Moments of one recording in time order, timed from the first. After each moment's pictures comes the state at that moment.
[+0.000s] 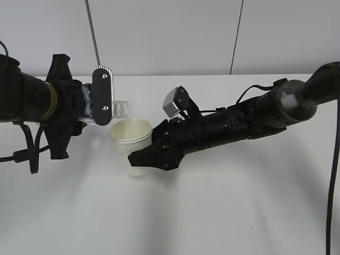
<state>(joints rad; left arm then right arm) -0.53 1.63 -0.90 1.26 0.34 -0.03 0.31 2.26 -1.30 -1.47 -0.98 0.95</state>
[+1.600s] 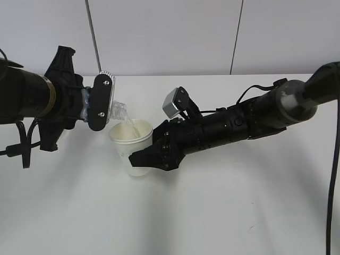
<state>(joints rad) -0.53 1.63 -0.90 1.47 0.39 -0.03 0.31 2.26 -1.30 -1.47 -0.97 0.96</state>
